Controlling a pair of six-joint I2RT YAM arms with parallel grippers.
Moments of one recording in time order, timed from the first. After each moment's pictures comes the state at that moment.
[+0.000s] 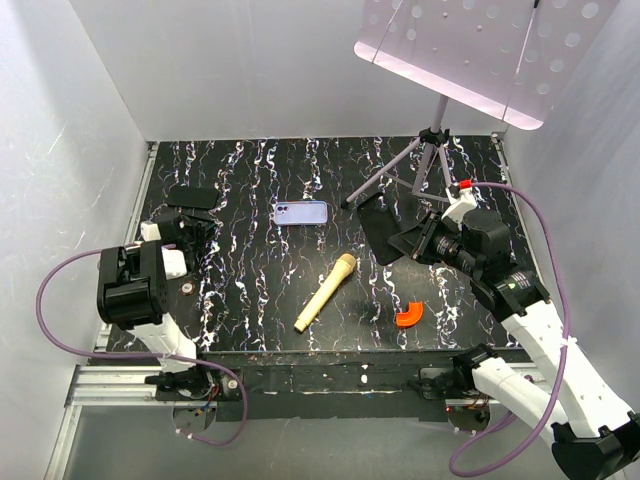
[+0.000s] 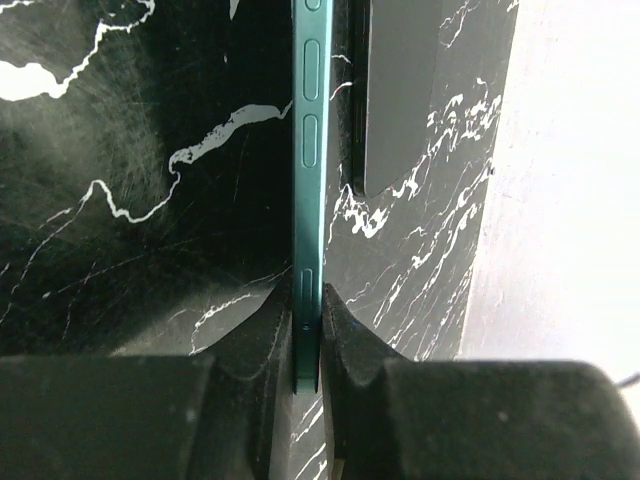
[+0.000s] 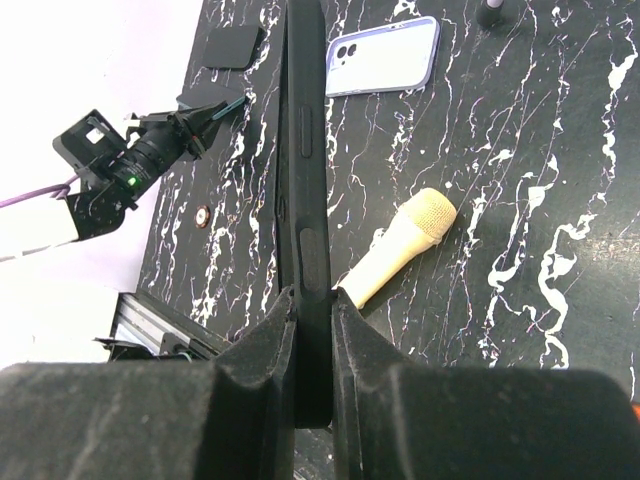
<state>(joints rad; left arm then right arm) 0.18 1.70 0.62 0.51 -0.02 -1.30 0.47 0.78 0.87 -0.46 -0.23 0.69</state>
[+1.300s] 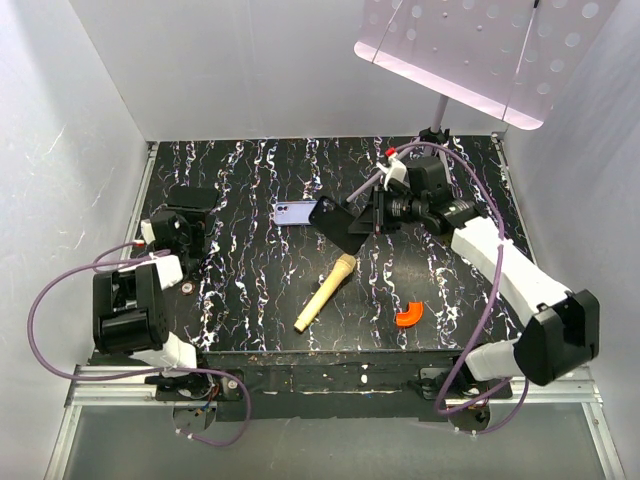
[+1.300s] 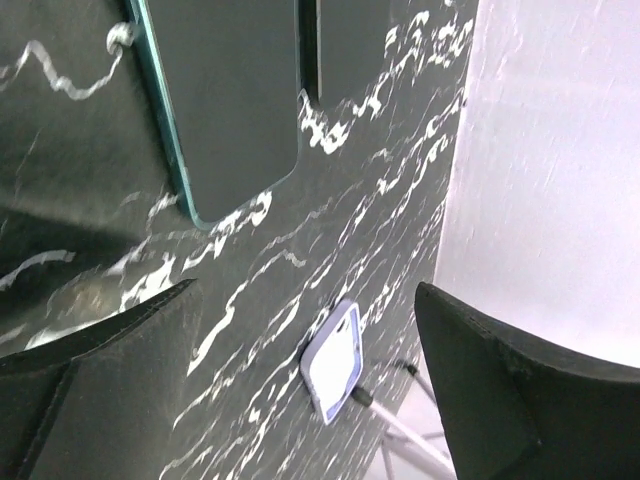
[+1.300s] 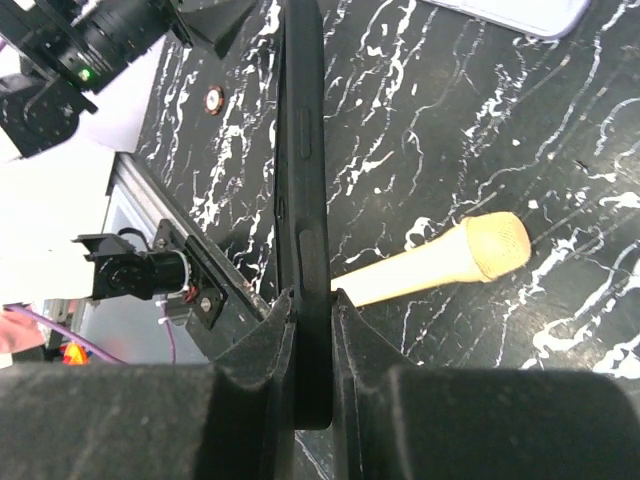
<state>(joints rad) 0.19 1.56 0.61 0.39 0.09 -1.33 0.48 1.33 1.15 -0.47 -0.56 0.47</state>
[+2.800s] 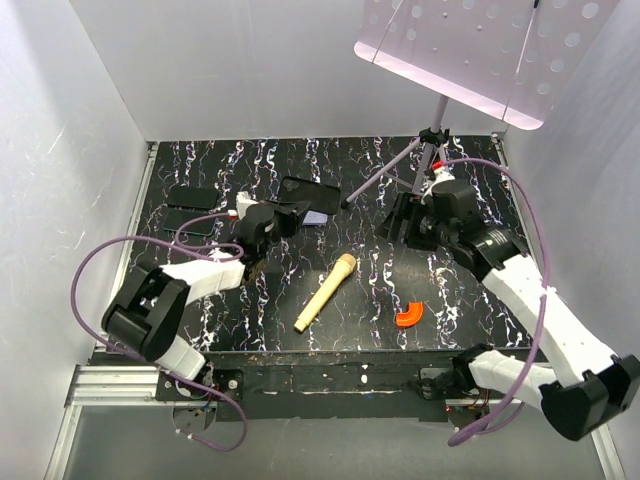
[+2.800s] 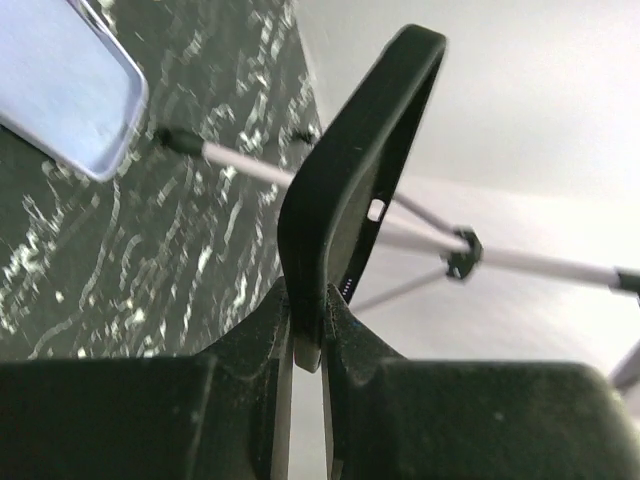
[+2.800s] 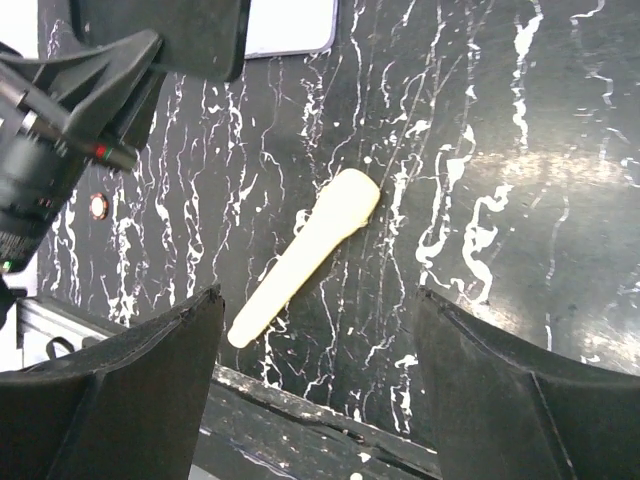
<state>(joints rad) -0.55 1.49 0.67 0.60 -0.12 -1.54 0.51 1.10 1.09 -0.65 -0.11 0.61</state>
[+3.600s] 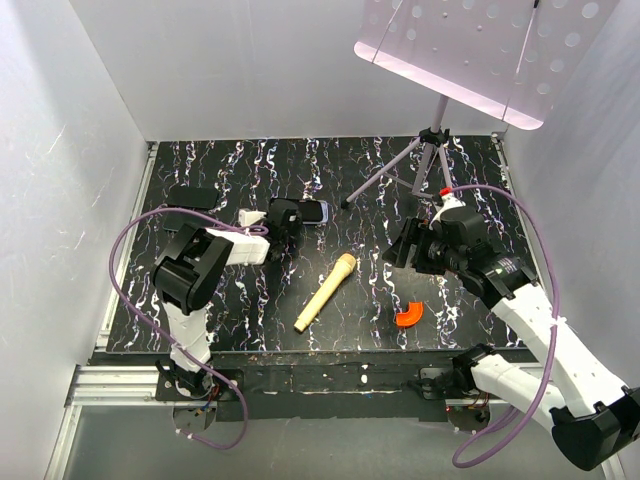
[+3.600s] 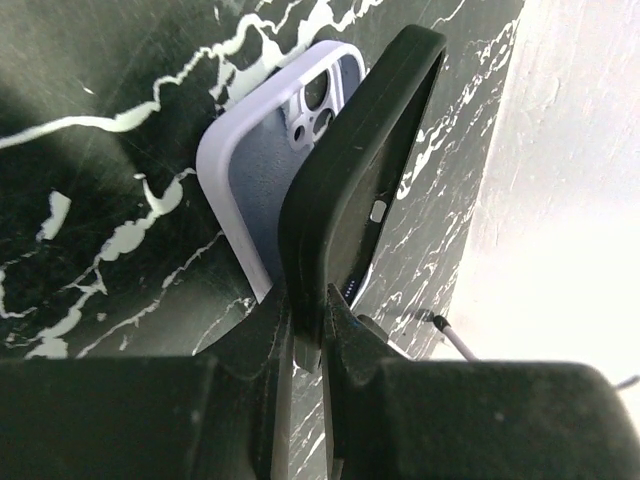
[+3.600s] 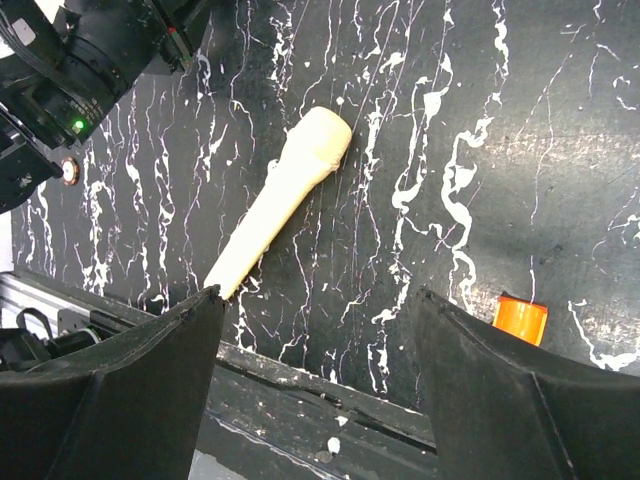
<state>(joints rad) -0.53 1.91 0.95 0.29 -0.43 -1.75 0.51 0.89 0.92 -0.70 -0.09 0.61</state>
